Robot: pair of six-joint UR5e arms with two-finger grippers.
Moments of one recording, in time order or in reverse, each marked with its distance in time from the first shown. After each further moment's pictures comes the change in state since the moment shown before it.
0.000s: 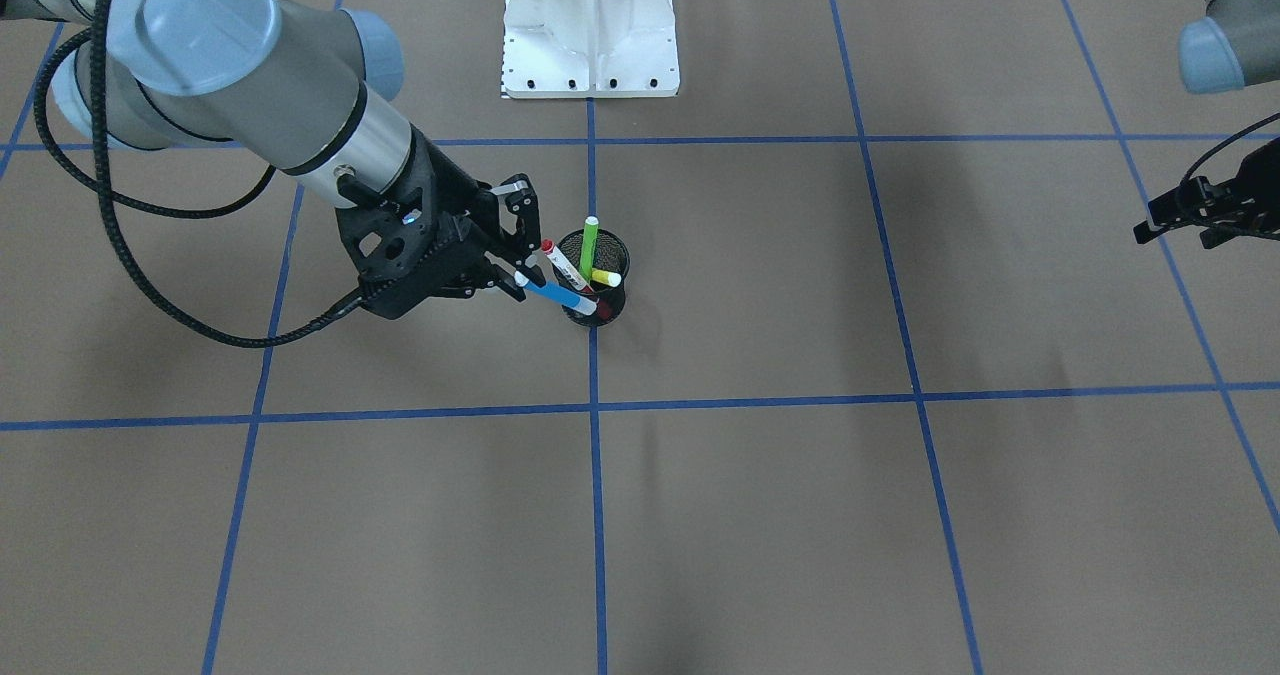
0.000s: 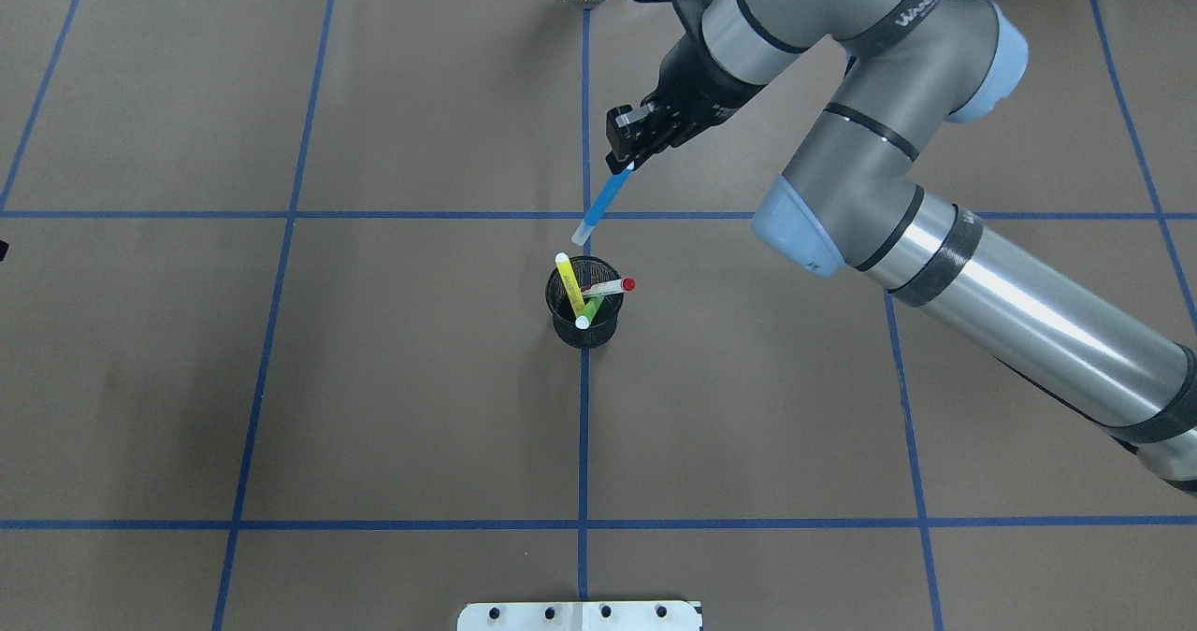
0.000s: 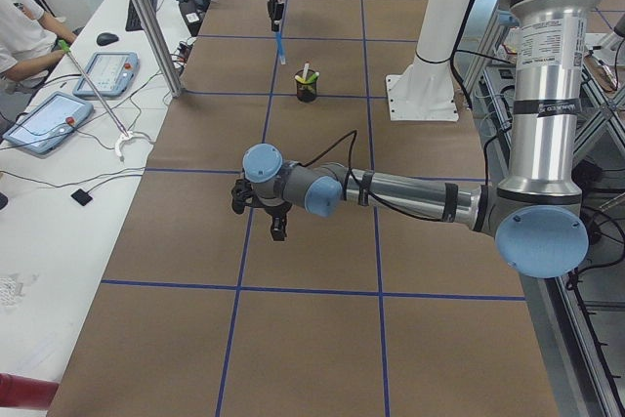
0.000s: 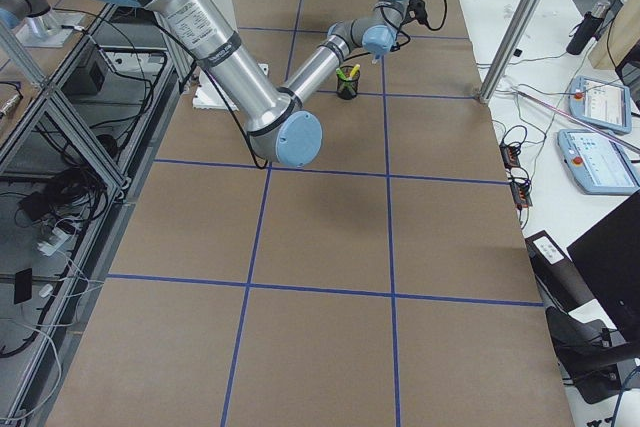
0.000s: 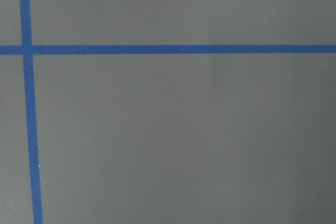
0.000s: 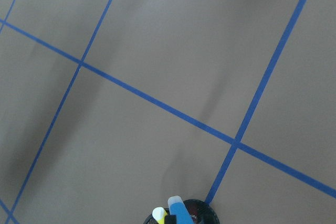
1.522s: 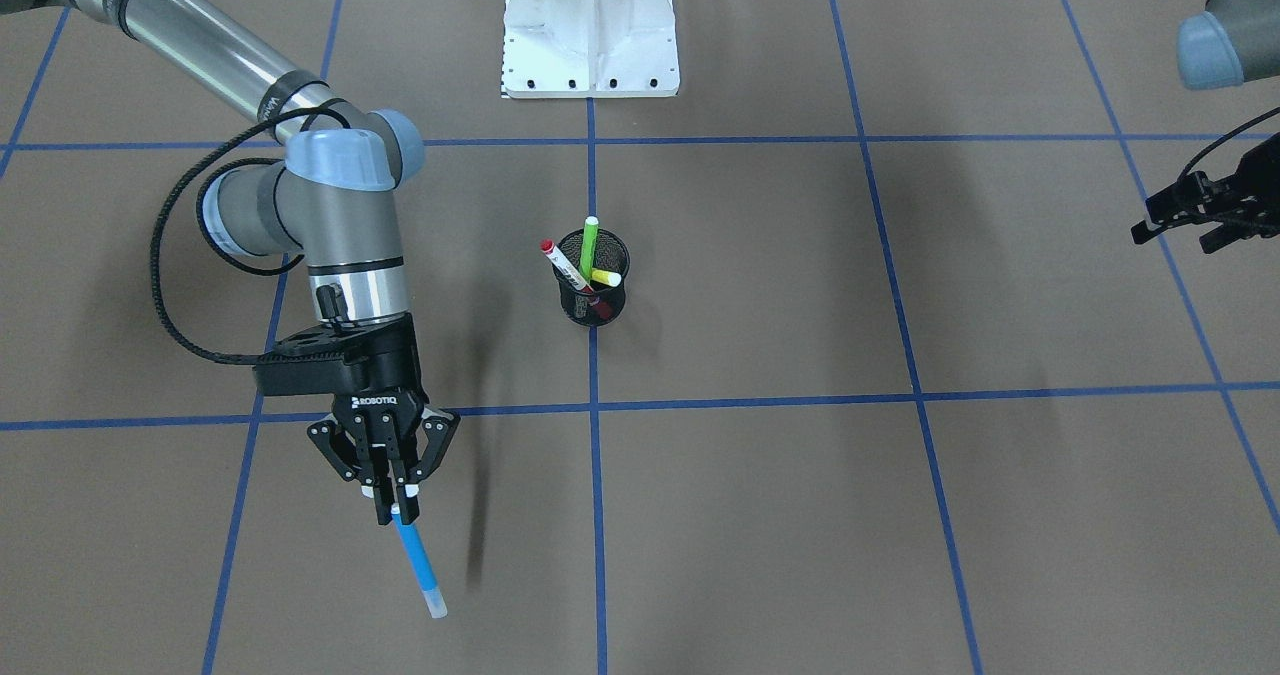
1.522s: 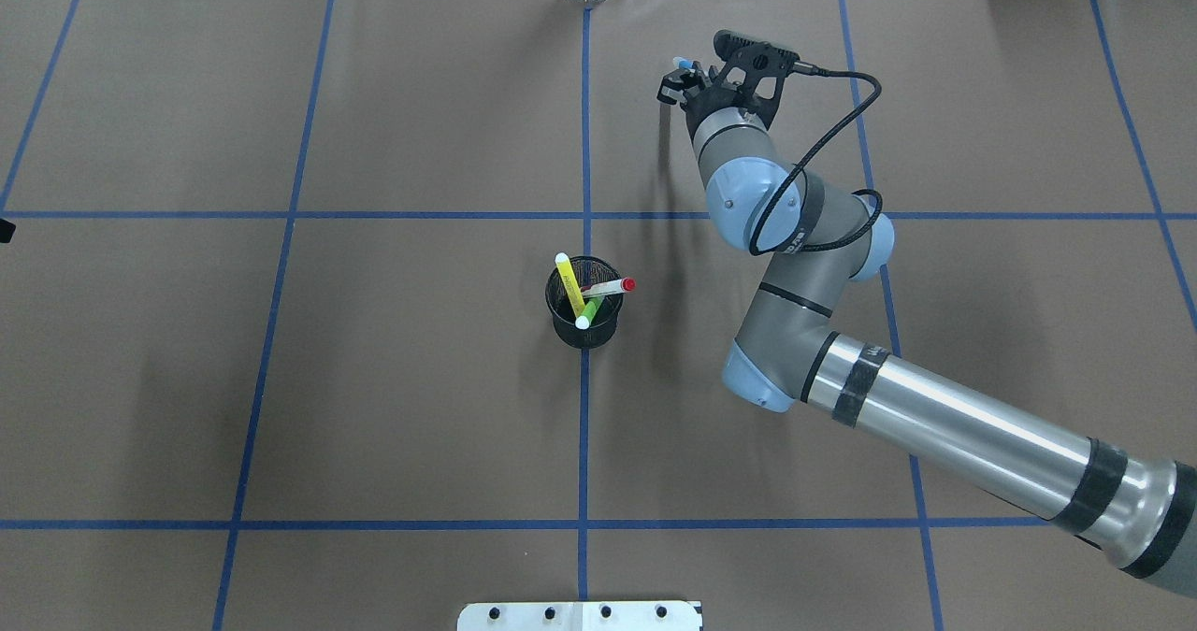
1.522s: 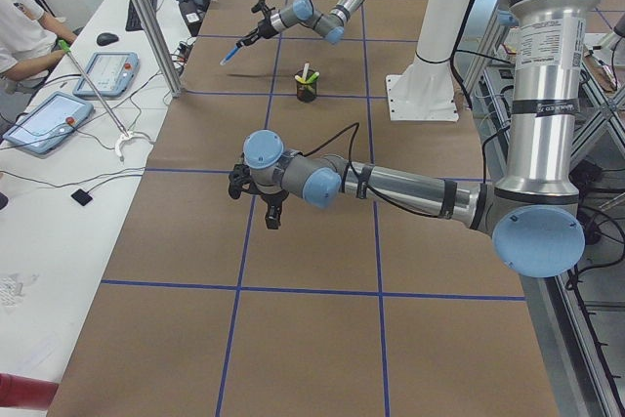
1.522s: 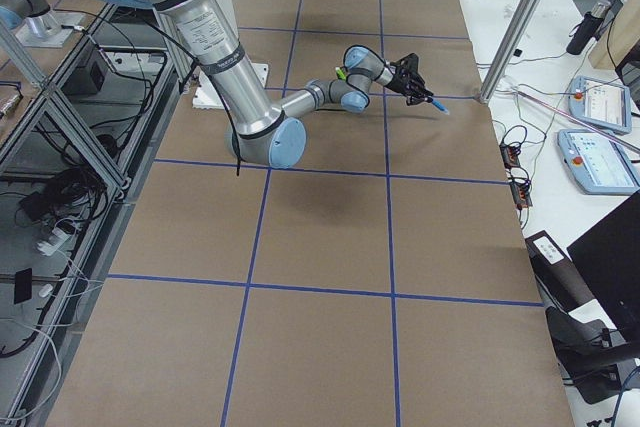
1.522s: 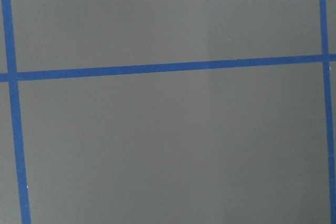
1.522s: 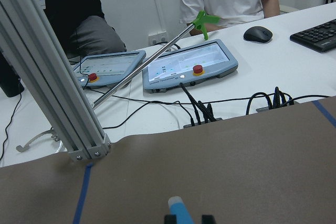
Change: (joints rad) left arm -0.006 -0.011 -0.048 -0.029 0.010 0.001; right arm -0.294 -0.027 -0.398 0.417 -1.308 0.435
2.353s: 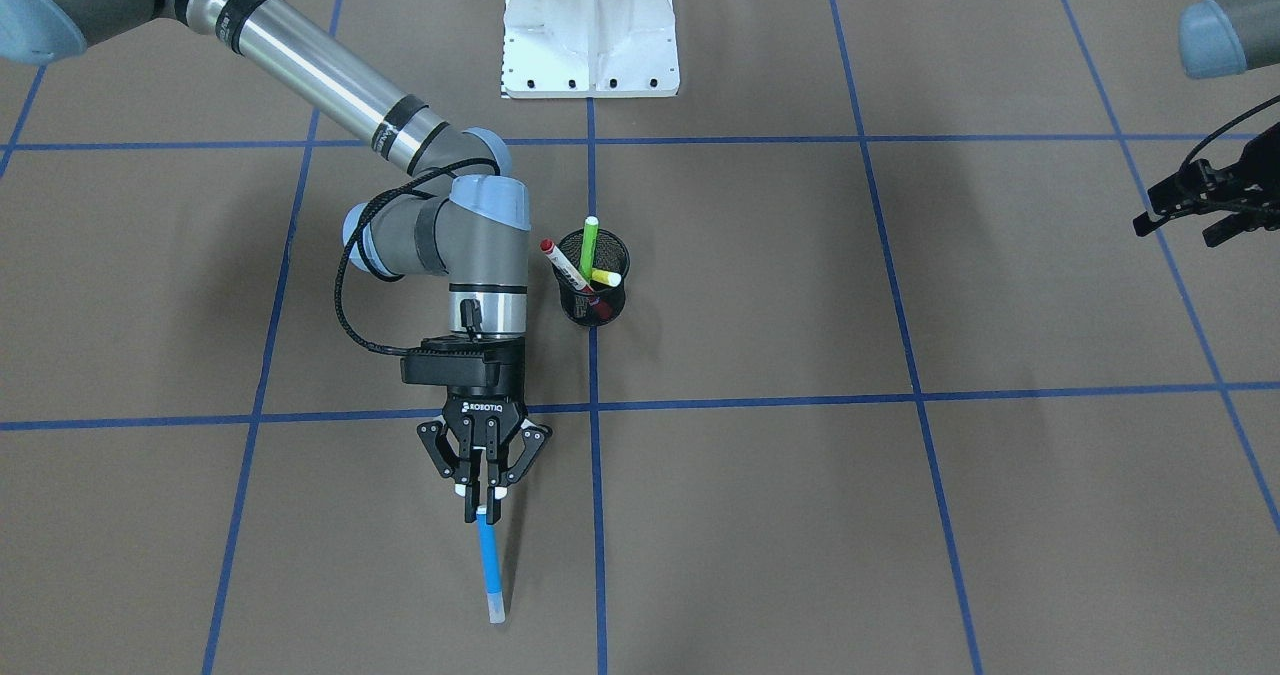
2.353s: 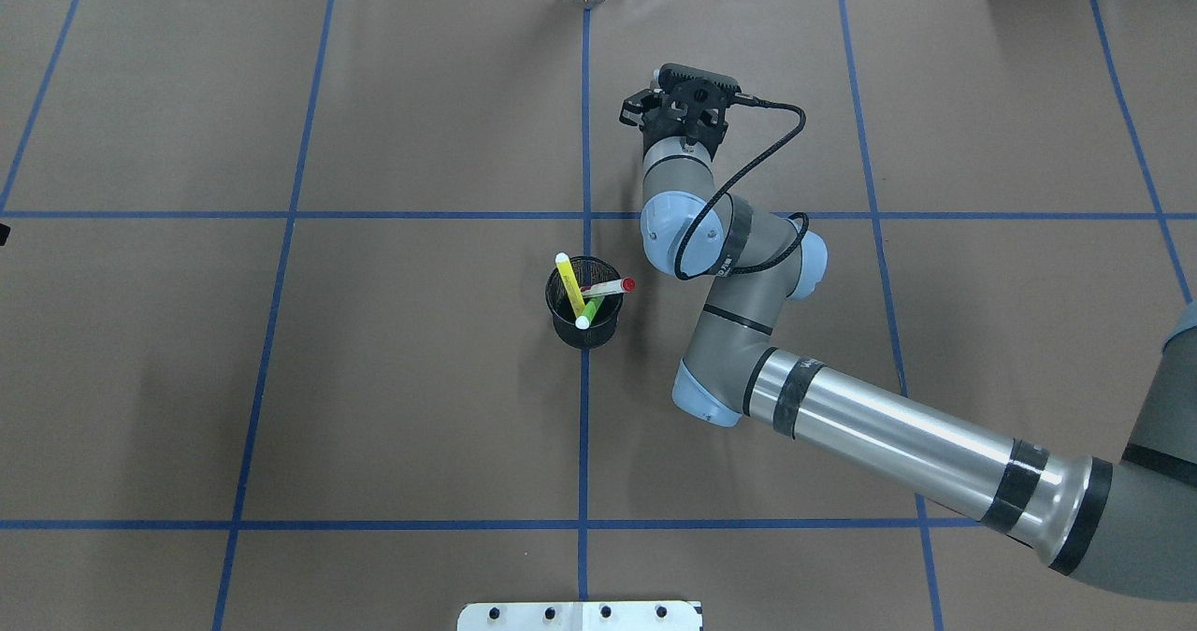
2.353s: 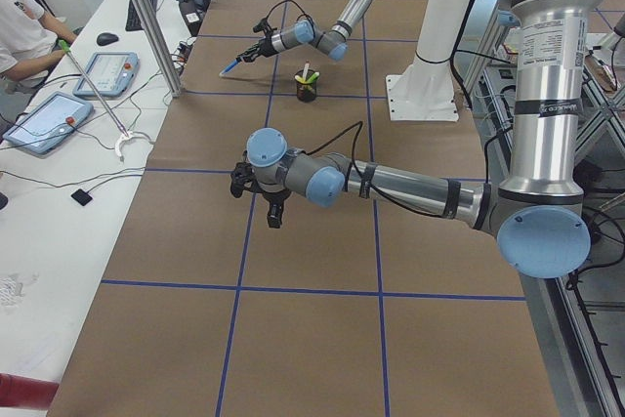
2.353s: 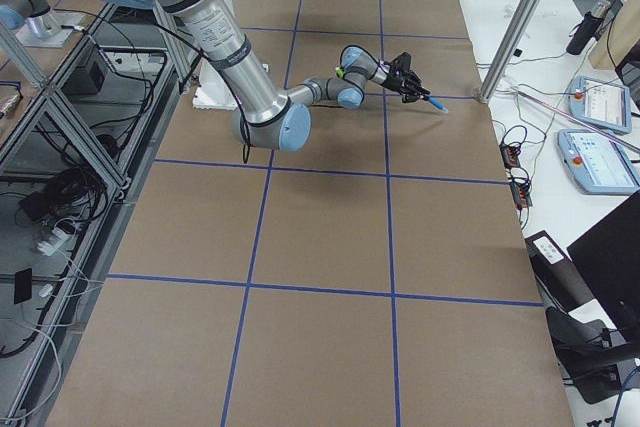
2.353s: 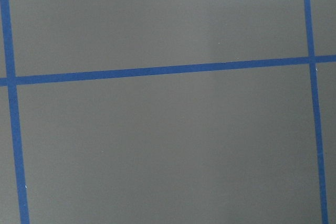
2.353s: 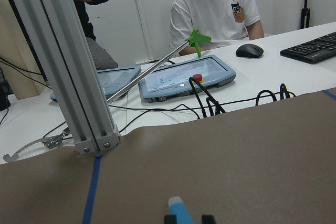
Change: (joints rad) left arm -0.001 0.013 -0.009 0.000 0.000 0.001; right arm -0.046 0.103 -0.176 -0.003 -0.091 0.013
